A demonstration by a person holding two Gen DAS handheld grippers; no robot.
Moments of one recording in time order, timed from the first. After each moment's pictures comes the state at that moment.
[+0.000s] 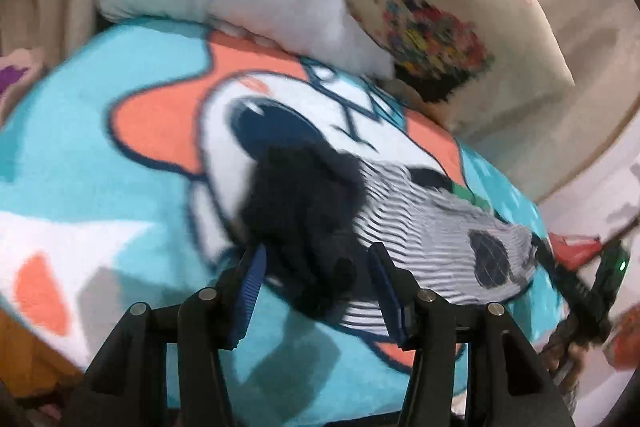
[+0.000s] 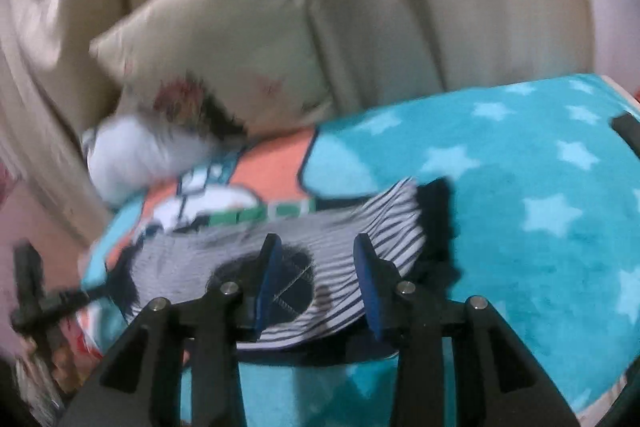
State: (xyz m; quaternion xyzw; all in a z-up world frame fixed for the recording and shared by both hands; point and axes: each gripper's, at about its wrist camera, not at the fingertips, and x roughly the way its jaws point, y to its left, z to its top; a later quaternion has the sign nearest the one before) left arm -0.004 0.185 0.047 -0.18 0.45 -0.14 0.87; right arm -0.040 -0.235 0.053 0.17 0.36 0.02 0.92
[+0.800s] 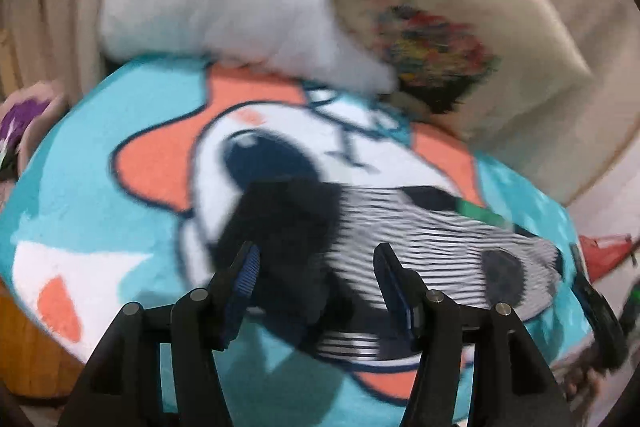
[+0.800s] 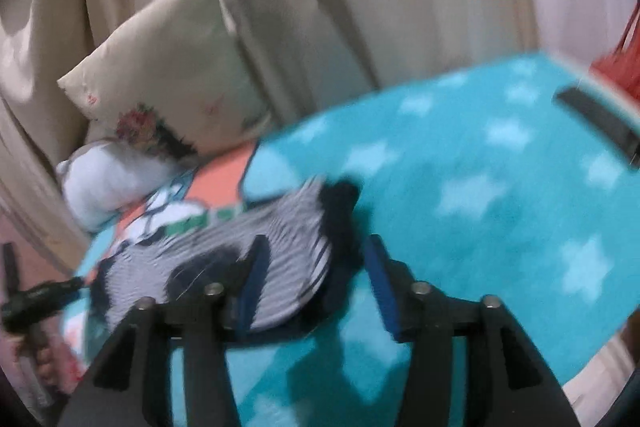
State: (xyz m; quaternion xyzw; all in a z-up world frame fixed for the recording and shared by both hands) left arm -0.001 0.132 0.067 -0.11 0.43 -0.11 0.89; right arm -0.077 -0.284 0.054 0.20 0.33 -0.05 0.92
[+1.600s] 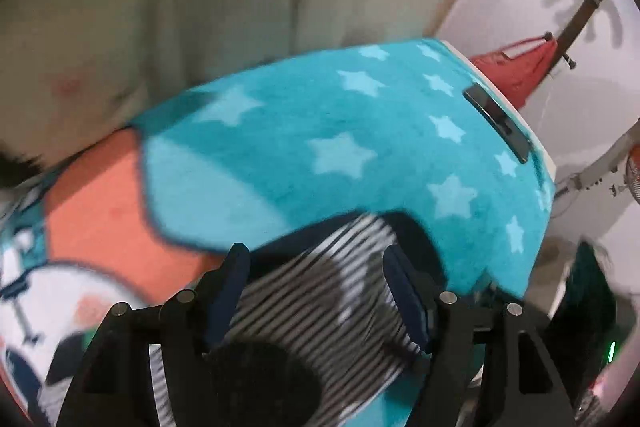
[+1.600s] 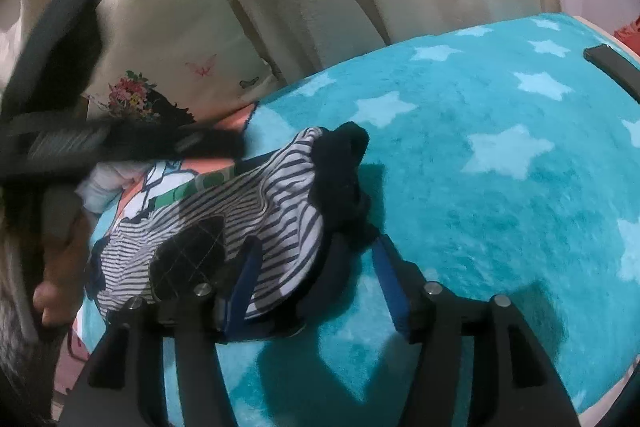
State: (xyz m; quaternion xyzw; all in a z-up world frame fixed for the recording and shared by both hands) left arm 0.074 -0.212 0.058 0.13 0.52 -0.39 0.75; right arm -0.059 -0.290 0.012 0.23 0.38 0.00 0.90
